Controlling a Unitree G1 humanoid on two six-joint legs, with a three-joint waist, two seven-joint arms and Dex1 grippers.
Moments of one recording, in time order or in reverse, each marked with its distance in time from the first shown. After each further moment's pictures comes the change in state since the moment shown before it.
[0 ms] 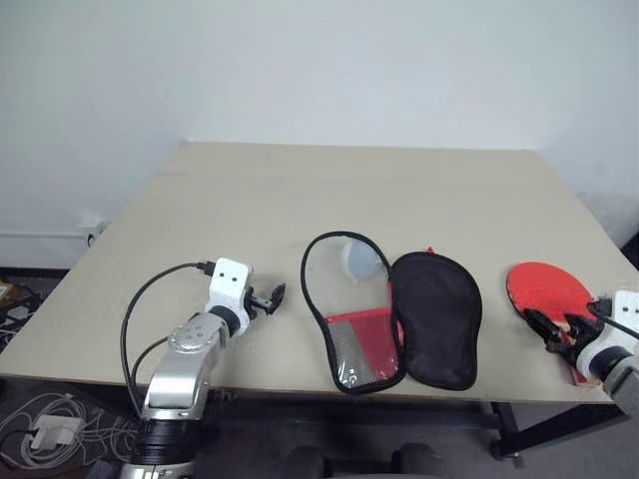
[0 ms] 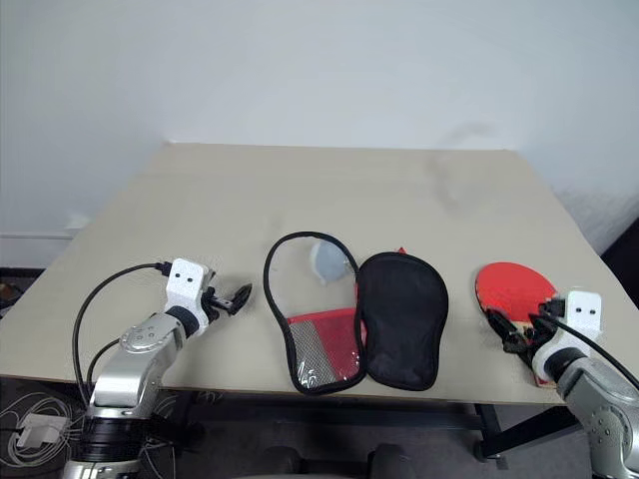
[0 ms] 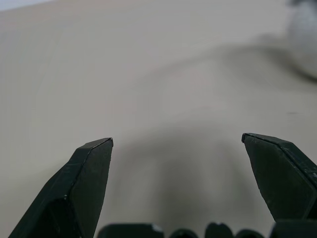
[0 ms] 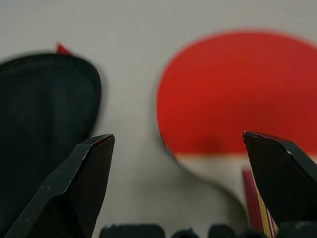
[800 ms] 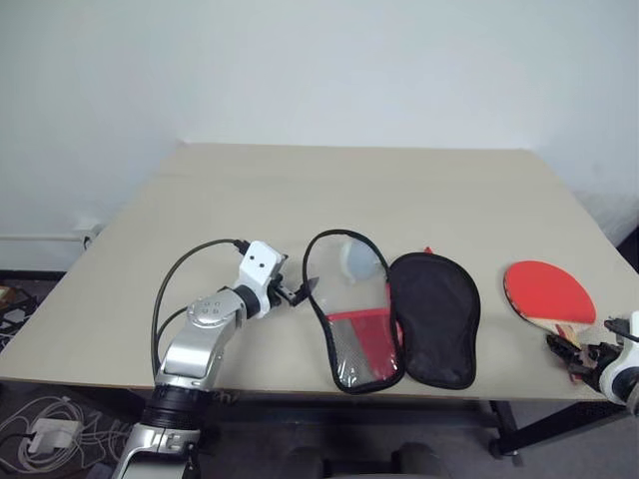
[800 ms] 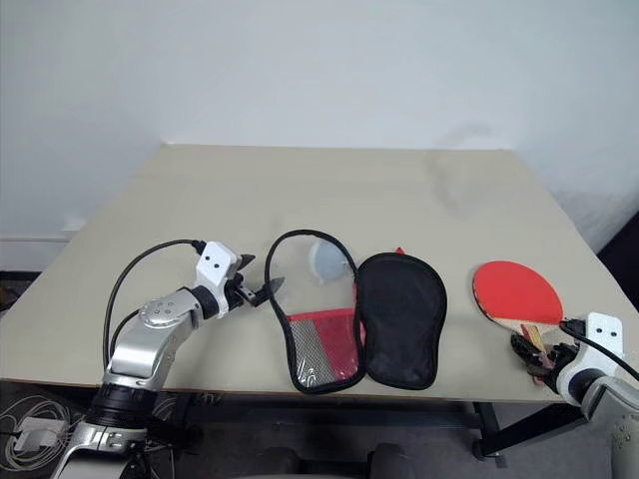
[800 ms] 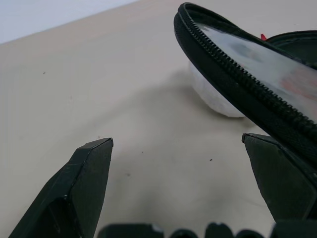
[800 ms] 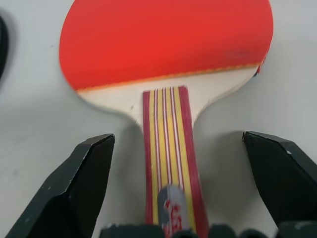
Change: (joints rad) left arm -0.149 0.015 -0.108 0.163 -0.011 -0.124 -0.132; right arm -0.022 -0.042 -0.033 0.153 -0.099 0.053 0.019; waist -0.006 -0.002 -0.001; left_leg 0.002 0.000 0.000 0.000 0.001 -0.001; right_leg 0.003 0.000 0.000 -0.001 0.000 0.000
